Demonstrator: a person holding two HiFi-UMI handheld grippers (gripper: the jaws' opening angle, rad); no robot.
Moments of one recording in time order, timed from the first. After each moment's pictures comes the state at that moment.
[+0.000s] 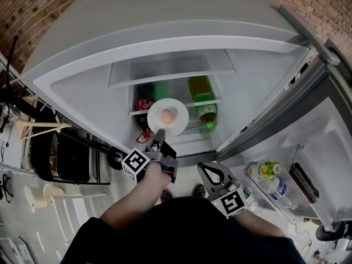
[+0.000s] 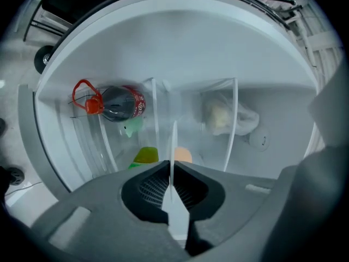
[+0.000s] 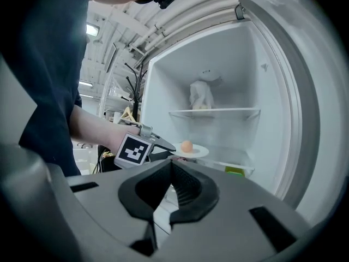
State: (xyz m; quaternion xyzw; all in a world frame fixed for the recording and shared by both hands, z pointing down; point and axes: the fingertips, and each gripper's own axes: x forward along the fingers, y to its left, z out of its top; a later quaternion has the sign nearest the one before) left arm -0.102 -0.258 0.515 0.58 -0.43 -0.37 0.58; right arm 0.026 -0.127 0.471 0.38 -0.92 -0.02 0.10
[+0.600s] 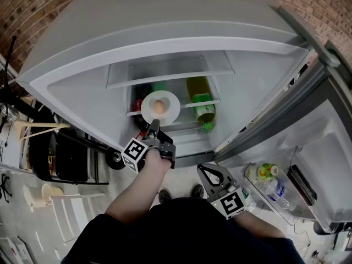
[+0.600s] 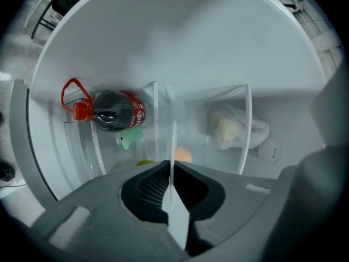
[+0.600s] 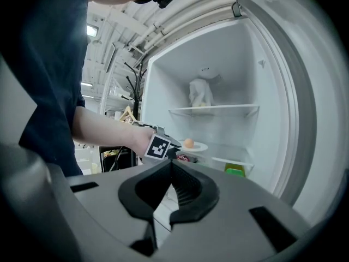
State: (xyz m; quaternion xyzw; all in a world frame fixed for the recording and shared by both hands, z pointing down) left arm -0.117 -0.302 0.524 0.55 -0.46 -0.41 0.56; right arm 0.032 -0.125 0.477 0.38 -0.92 -0.01 0.10
